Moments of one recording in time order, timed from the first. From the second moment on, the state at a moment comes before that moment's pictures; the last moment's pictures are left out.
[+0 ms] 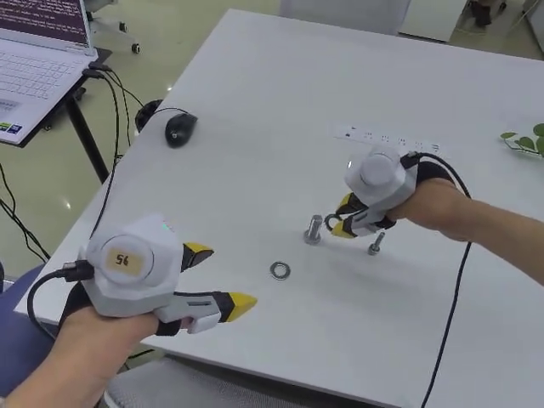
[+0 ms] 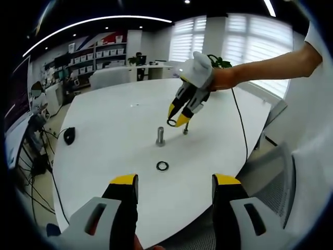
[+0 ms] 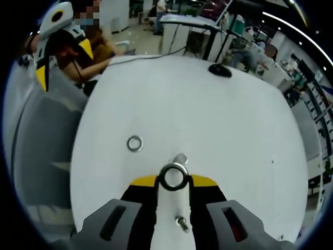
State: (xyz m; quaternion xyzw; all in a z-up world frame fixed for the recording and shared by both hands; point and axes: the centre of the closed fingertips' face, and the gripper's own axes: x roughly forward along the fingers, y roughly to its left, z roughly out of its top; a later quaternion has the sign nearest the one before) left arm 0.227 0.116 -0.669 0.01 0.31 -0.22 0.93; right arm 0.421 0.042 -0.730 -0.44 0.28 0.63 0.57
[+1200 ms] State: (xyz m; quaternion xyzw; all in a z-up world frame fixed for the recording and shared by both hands) left arm 0.223 0.132 -0.673 0.00 0.31 -0.21 0.93; right arm 0.417 0.063 -0.751 -0.45 0.31 0.64 0.54
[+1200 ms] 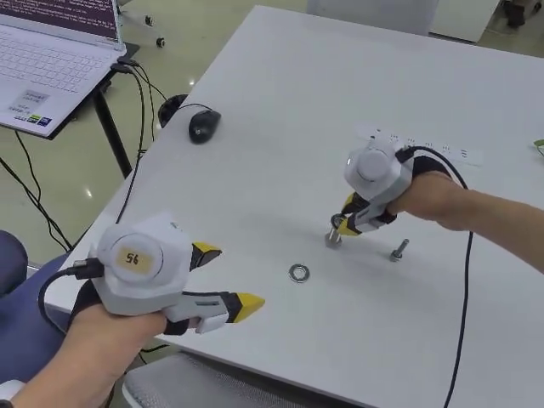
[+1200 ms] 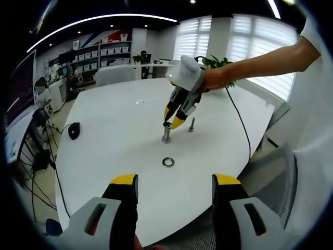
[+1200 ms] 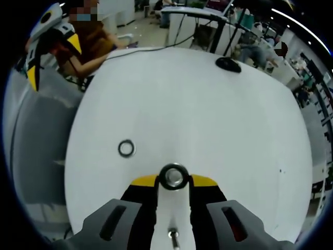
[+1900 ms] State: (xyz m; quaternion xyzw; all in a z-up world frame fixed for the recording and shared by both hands) left arm 0.220 0.133 -0.675 0.00 0.31 -0.20 0.93; right arm 0.420 0.065 -0.777 -0.47 0.32 0.63 0.53
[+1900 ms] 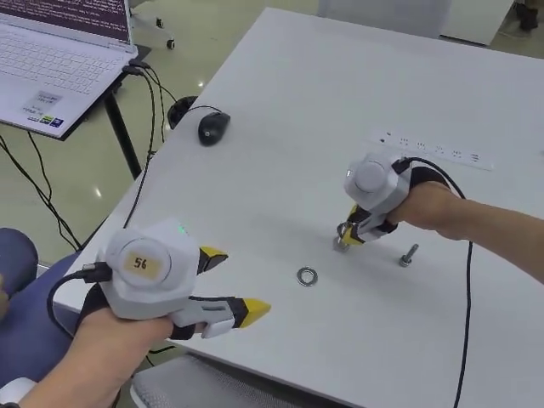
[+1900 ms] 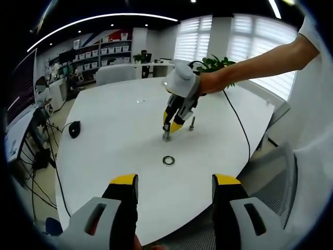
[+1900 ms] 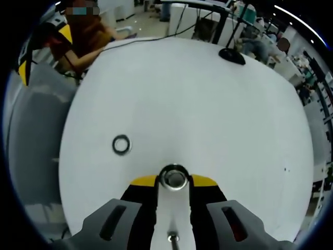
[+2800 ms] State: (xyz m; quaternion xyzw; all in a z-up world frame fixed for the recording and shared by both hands) left arm 0.217 0.135 -0.673 0.00 0.32 -0.20 0.93; right arm 0.425 0.057 -0.808 -0.44 0.37 0.59 0.57
